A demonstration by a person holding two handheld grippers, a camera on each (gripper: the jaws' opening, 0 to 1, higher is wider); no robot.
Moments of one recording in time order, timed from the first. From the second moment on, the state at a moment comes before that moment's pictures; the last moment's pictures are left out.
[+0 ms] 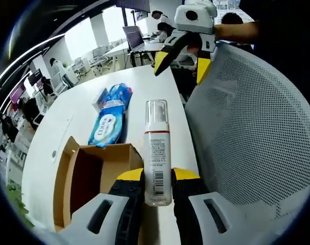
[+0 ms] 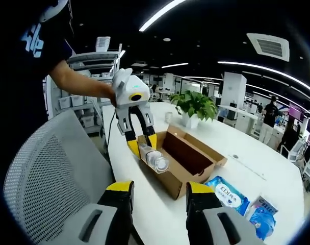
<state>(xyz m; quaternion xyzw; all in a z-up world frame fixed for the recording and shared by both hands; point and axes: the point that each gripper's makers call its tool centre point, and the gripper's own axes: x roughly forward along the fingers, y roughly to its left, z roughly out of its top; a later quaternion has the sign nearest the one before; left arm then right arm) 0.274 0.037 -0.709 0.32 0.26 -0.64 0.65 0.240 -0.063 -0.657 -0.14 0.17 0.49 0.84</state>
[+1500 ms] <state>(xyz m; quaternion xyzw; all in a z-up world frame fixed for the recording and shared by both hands) 0.239 0.002 -0.703 0.34 0.19 -0.71 0.59 0.222 -0.033 -0.668 -0.18 0.17 0.56 0.79</state>
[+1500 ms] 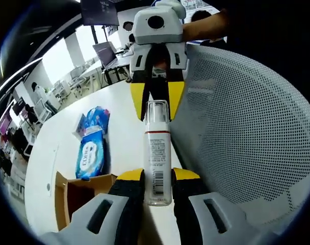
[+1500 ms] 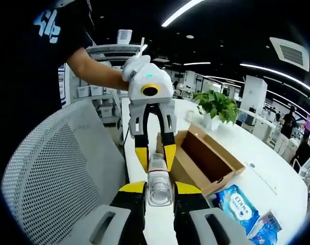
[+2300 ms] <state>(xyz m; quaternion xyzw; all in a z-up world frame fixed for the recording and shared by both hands) 0.248 -0.003 -0.715 0.36 0.17 -0.70 0.59 0.226 -0.033 -0.675 -0.23 0.18 0.55 0.79</state>
